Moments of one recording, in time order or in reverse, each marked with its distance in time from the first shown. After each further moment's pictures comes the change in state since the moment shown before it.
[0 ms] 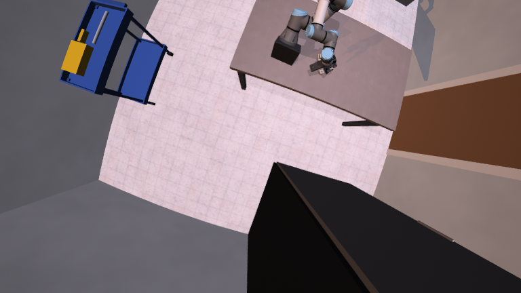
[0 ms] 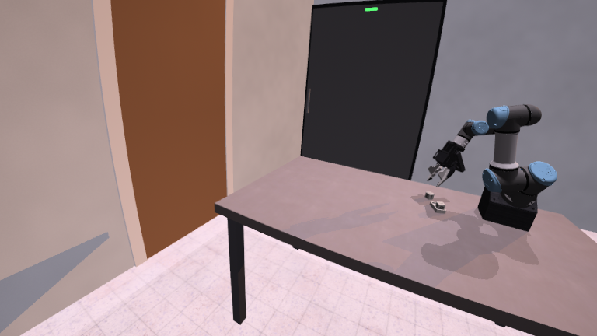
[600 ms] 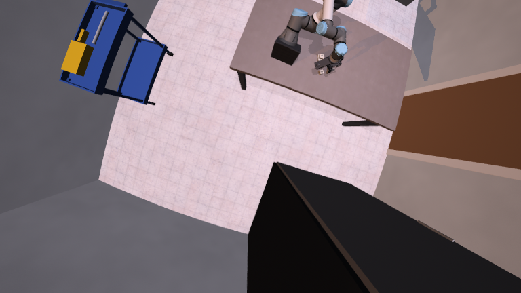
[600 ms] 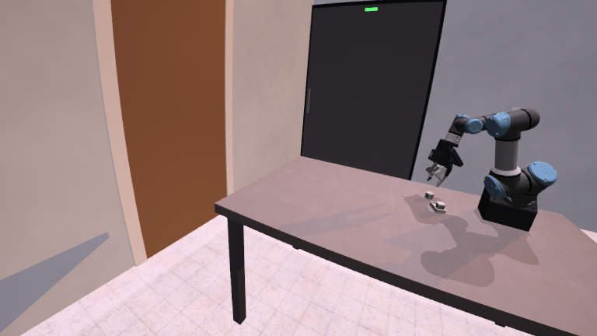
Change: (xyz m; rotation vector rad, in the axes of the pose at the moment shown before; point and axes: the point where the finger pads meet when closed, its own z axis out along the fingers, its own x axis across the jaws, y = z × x) arm 0.000 0.002 0.000 0.226 -0.002 -0.001
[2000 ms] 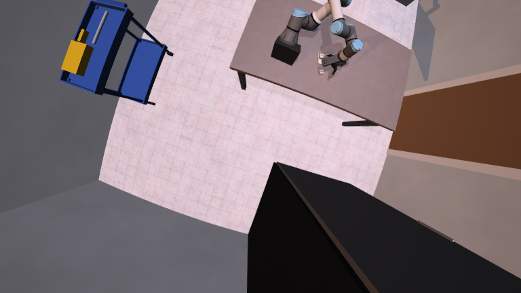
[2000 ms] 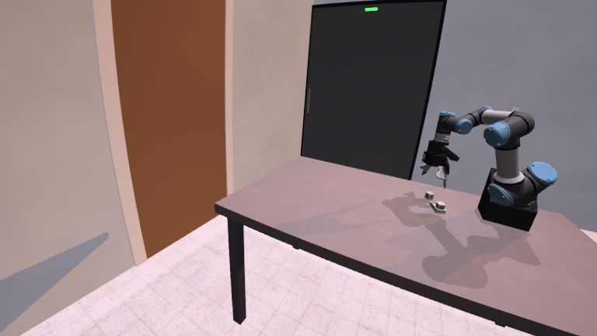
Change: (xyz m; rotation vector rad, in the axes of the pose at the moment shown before) arm 0.000 0.003 0.000 0.281 0.000 0.001
